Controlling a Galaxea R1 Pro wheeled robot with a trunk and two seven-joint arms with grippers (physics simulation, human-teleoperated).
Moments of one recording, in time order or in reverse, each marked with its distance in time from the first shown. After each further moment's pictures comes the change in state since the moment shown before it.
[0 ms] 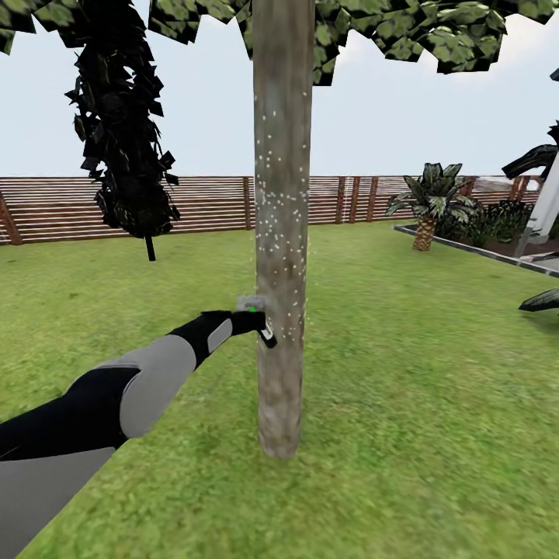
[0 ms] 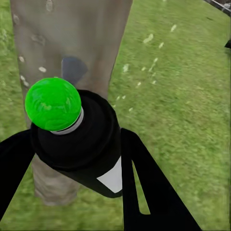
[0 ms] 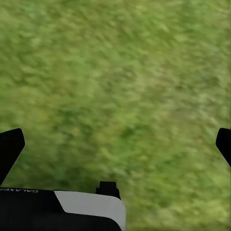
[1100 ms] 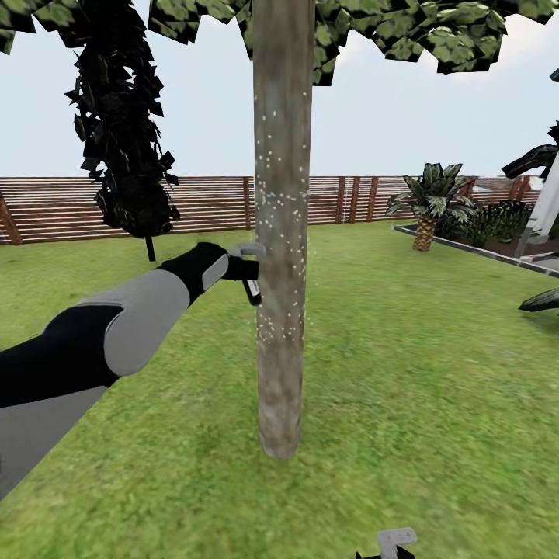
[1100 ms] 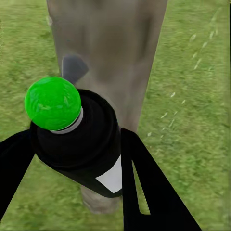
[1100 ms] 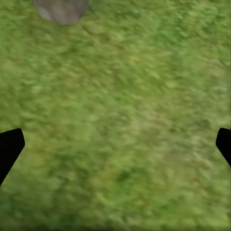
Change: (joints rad) left arm -0.274 0.000 -0.006 0.000 -0.103 0.243 0.089; right arm -0.001 0.000 0.005 -0.153 0.006 -0.003 -0.007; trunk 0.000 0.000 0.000
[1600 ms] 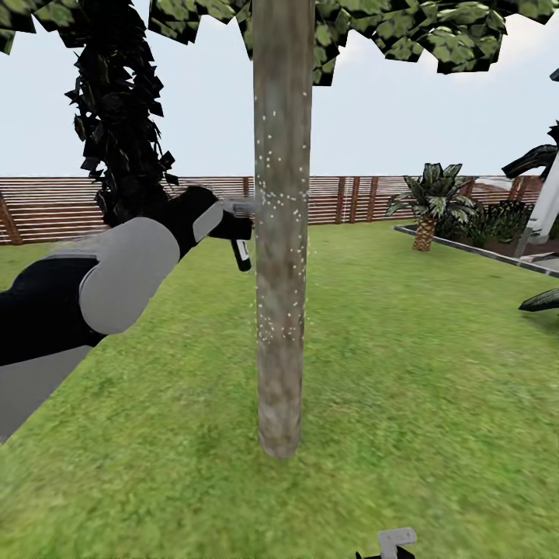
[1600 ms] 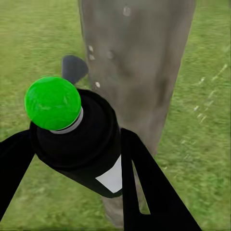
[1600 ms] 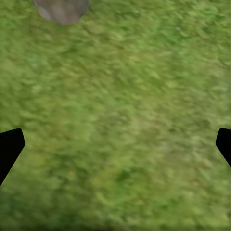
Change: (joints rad) left arm -0.191 0.000 -0.002 -0.001 -0.002 0.137 0.084; right arm 0.000 0.000 0.000 0.000 0.000 0.000 0.000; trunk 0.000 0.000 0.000
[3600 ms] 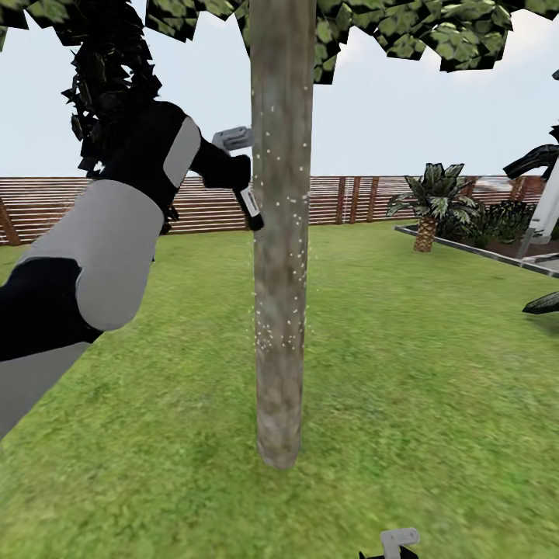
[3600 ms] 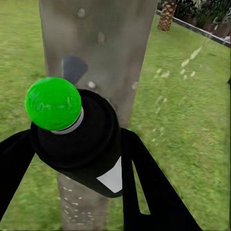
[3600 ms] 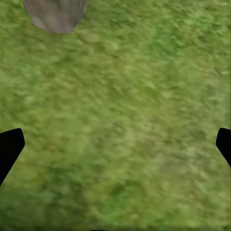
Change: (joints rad) left arm -0.018 0.001 -0.005 -0.449 0.164 0.392 -0.058; right arm 0.000 -0.011 0.000 0.000 0.000 0.000 0.000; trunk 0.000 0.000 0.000
